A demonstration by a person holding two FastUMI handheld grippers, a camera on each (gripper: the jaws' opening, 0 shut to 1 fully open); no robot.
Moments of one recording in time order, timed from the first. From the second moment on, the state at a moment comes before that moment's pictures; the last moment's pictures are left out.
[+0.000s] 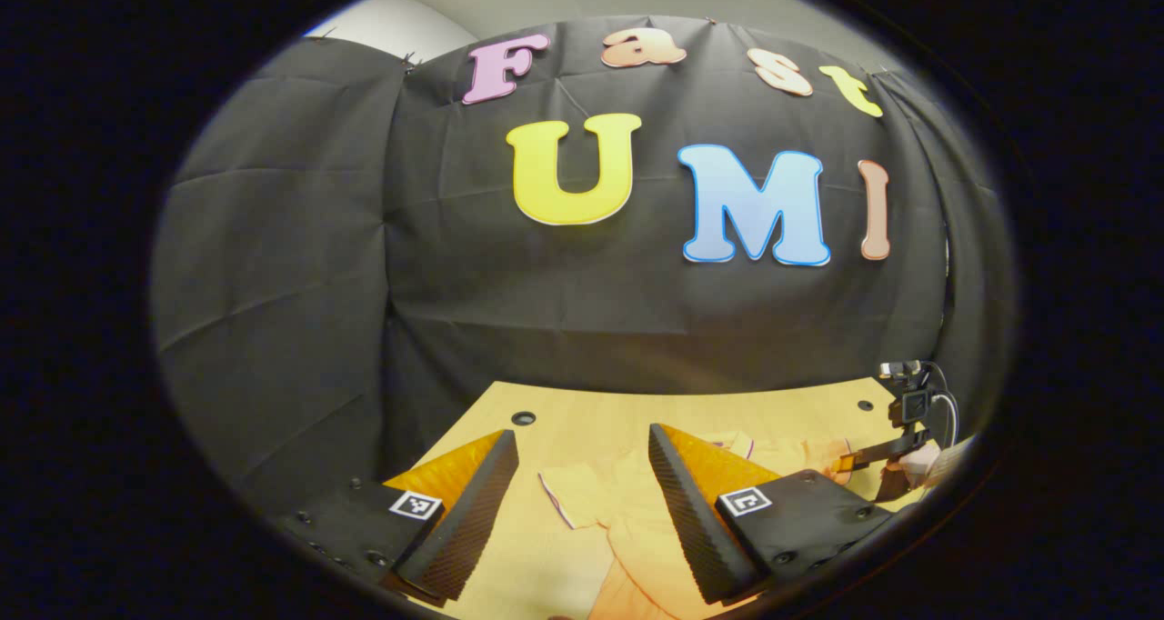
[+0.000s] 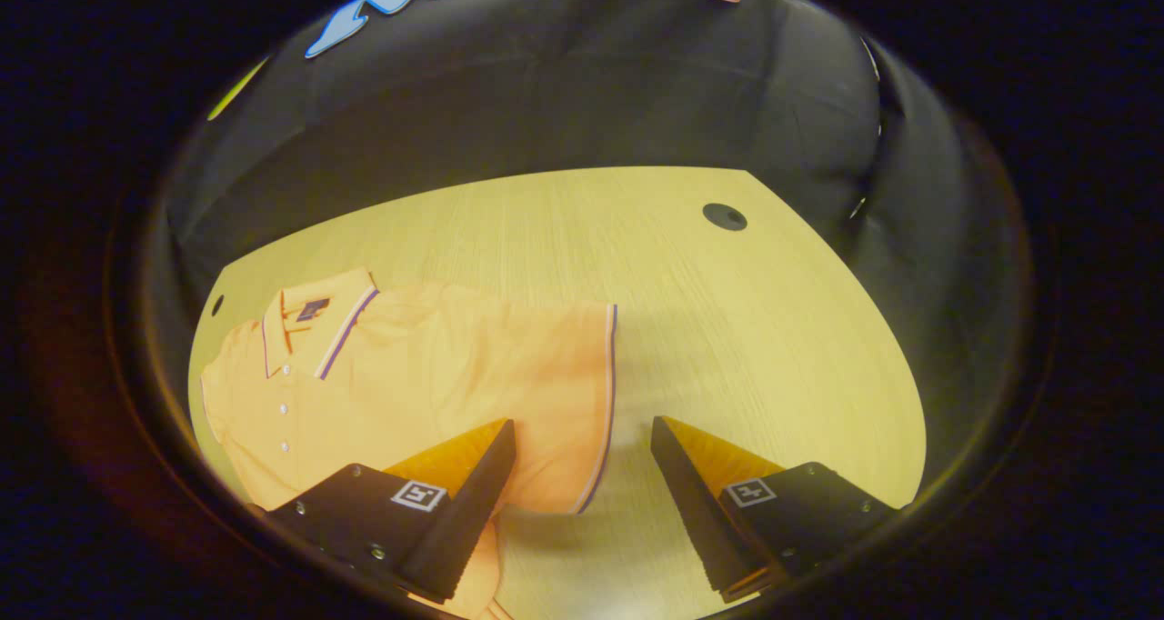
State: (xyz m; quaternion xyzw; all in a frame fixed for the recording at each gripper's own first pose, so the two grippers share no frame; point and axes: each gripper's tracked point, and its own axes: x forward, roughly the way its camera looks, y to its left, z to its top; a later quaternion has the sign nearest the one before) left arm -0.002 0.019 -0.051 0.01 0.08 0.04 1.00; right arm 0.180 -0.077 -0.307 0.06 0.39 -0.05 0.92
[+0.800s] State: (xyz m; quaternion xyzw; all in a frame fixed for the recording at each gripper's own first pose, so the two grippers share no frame) left arm 0.007 0.013 -0.065 0.01 0.09 0.04 1.00; right arm 0.189 -0.059 -0.313 0.11 0.39 -0.03 0.91
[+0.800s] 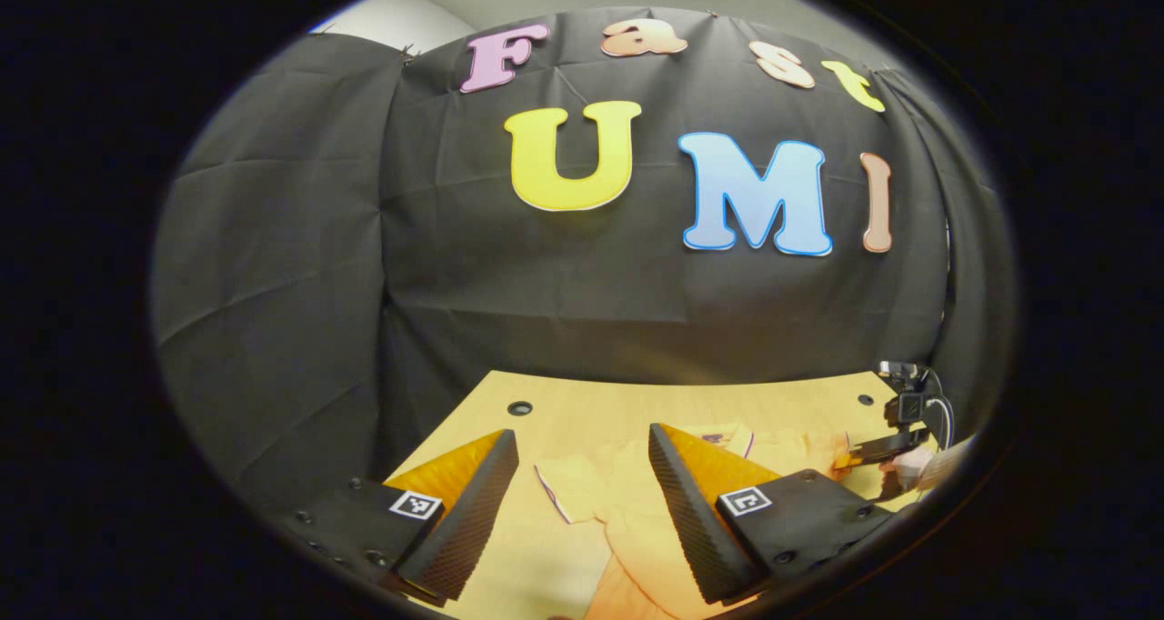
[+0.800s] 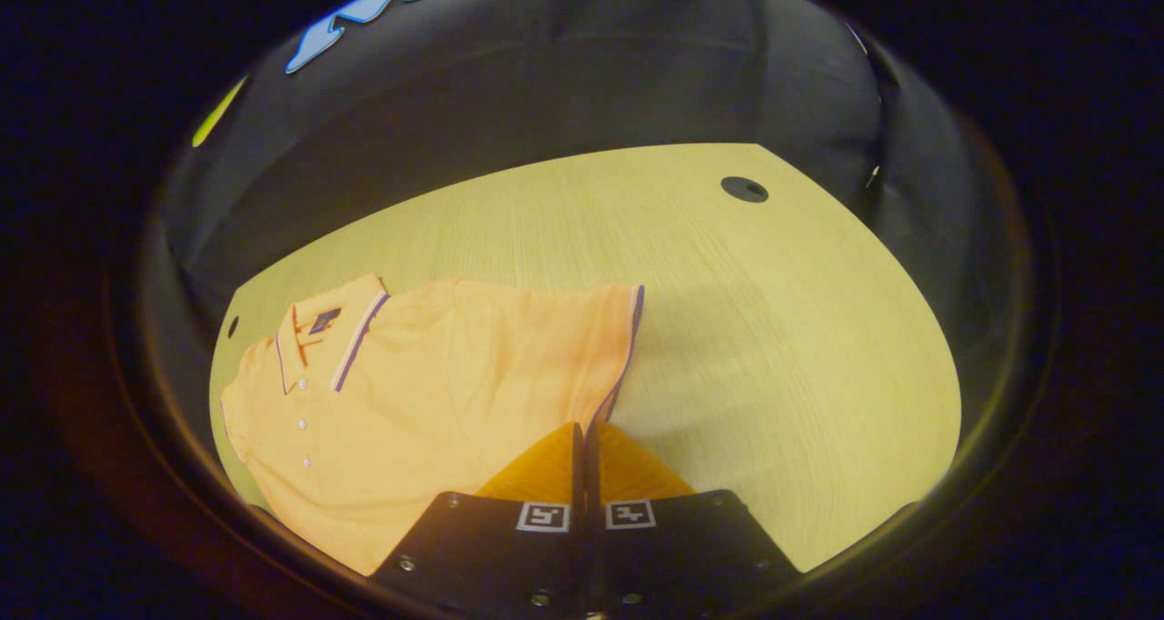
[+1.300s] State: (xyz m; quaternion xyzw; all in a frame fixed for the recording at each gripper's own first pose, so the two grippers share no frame) left arm 0.001 0.026 -0.066 0.00 0.09 0.04 1.00; right arm 0.216 -0.016 -0.252 0.05 0.34 0.01 0.94
